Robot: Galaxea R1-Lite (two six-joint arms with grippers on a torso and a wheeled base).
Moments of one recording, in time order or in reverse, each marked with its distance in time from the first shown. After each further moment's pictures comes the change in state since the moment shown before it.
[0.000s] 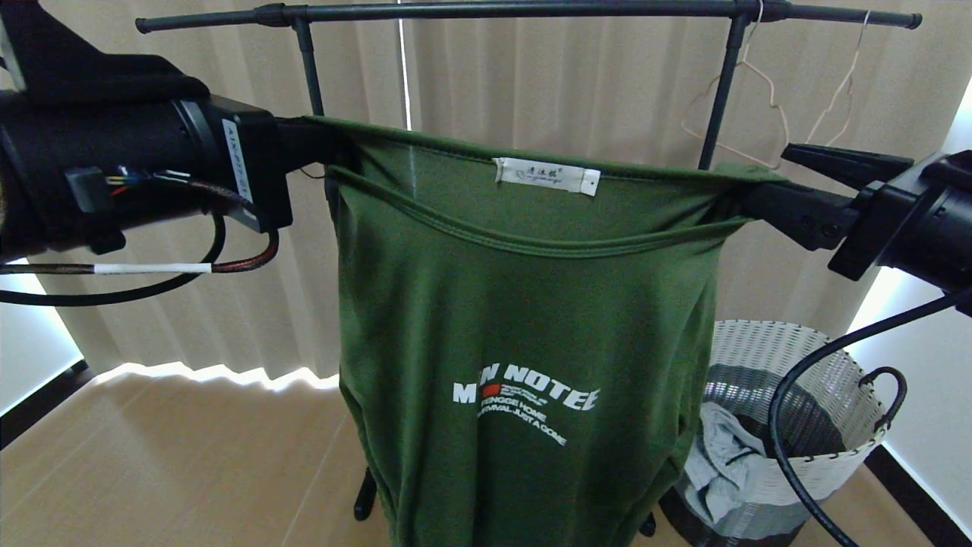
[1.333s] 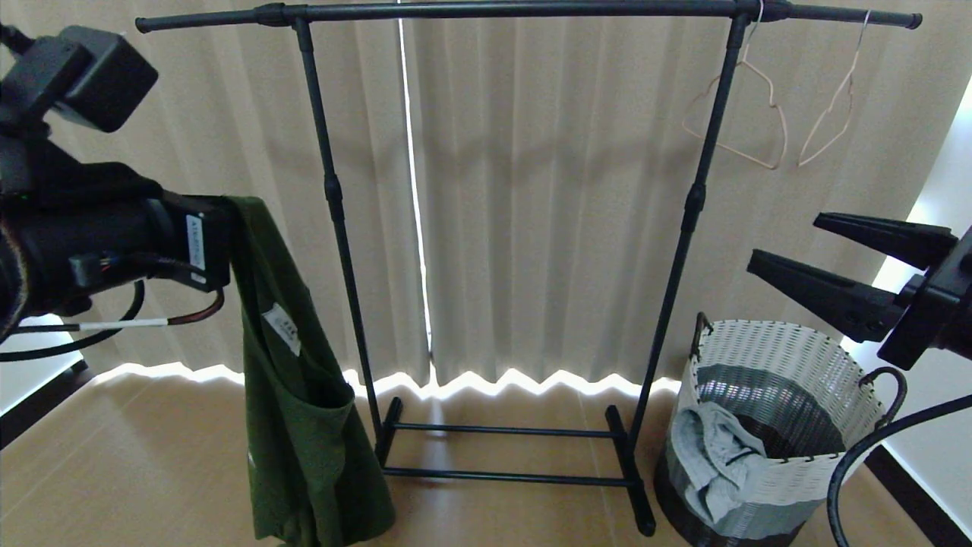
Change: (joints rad) left arm 0.203 -0.065 0.188 -0.002 0.124 0.071; right arm -0.092 -0.123 0.168 0.075 0.065 -0.054
